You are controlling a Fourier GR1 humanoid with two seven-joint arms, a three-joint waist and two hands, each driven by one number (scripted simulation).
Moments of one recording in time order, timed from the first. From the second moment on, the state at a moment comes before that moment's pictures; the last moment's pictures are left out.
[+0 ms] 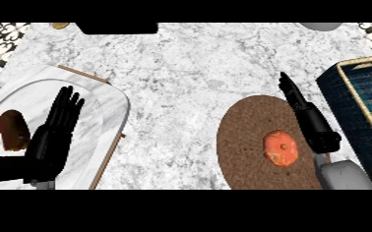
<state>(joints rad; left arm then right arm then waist) 0.08 0.27 -0.06 -1.65 0.30 0.11 -0.08 -0.15 -0.37 0.21 -1.37 -0.09 -0.05 -0.24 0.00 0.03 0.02</state>
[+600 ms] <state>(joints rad) -0.04 0.40 -0.09 -1.50 0.14 0.16 0.12 -0.05 -0.20 0.06 -1.51 -0.28 0.05 -0.79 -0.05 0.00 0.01</state>
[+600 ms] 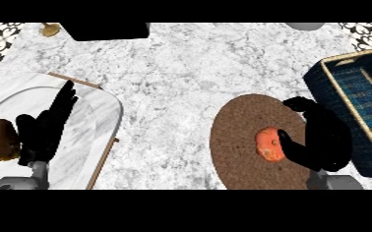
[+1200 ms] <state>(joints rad) -0.11 0.41 -0.10 -1.44 0.10 0.17 0.20 0.31 -0.40 -0.02 -1.77 0.08 -0.28 -0.52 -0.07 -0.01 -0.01</state>
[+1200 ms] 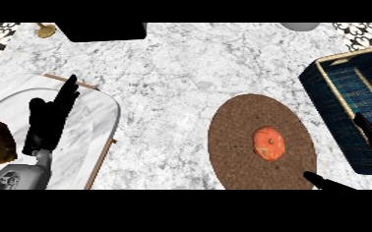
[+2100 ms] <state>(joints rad) -0.17 0.36 -0.11 -1.42 0.05 0.14 0.22 0.67 -0.70 -0.19 -2.33 0.05 0.13 0.03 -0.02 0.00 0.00</state>
